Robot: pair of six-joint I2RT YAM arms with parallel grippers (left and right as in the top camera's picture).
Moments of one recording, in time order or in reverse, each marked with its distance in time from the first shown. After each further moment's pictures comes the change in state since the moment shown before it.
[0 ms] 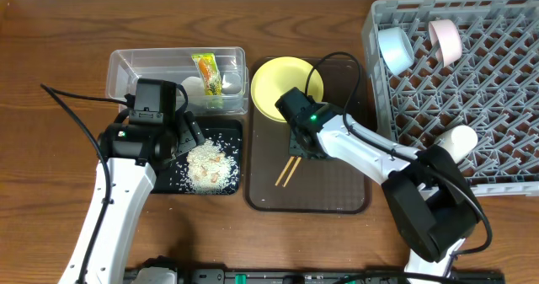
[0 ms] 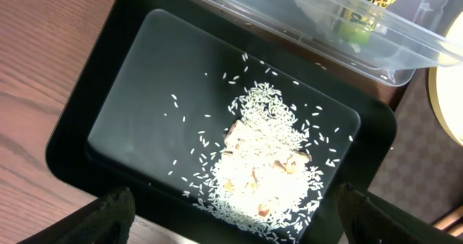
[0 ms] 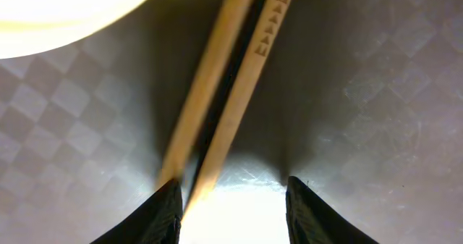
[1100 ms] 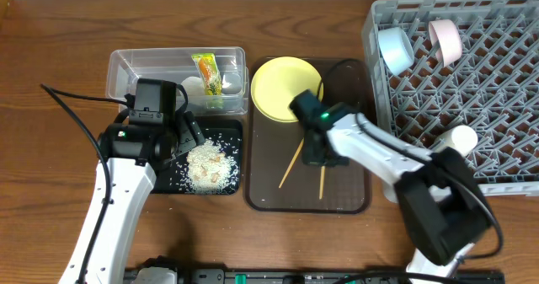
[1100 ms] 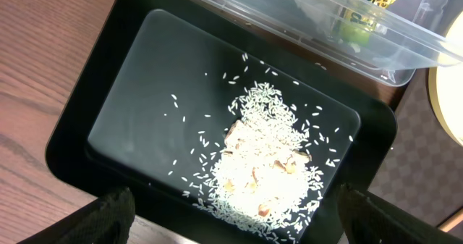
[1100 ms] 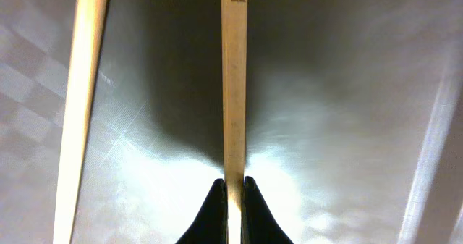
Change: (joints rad) left arm 0.000 0.000 0.000 0.000 0.000 0.000; right arm -0.085 -0.074 -0.041 -0.124 -0.058 -0.102
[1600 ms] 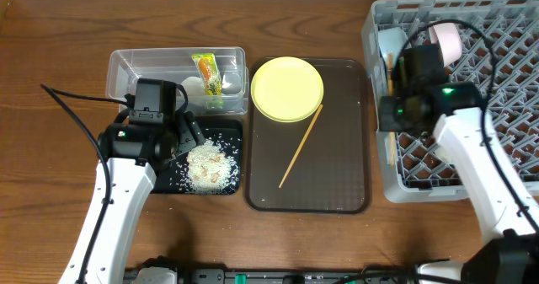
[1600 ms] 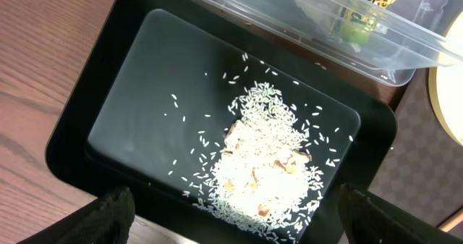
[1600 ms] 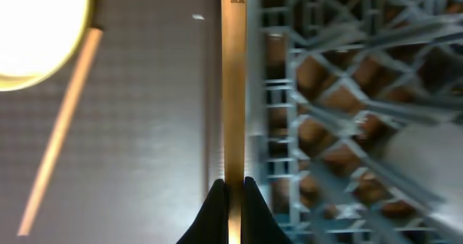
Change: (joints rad) left arm 0.000 0.000 0.000 0.000 0.000 0.000; right arm -0.435 -0.319 0.069 -0.127 -0.068 -0.532
